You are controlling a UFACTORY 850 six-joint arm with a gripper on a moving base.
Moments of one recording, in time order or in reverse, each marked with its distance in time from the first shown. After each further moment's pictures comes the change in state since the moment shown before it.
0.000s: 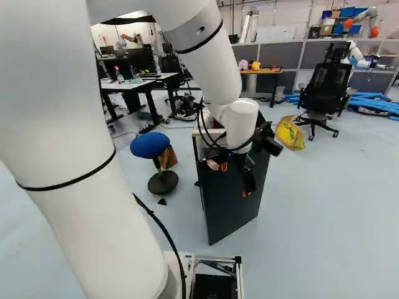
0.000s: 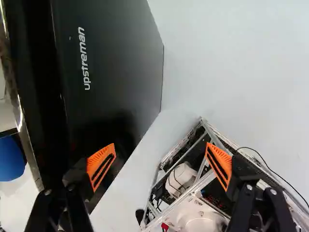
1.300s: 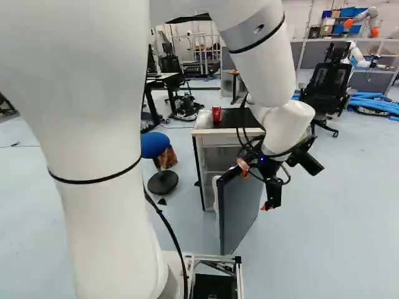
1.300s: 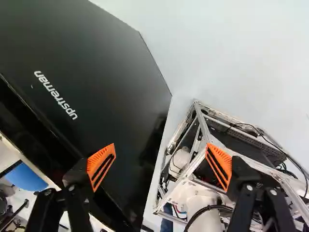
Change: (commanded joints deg) arm -14.3 -8.2 -10.0 0.0 -14.0 0.0
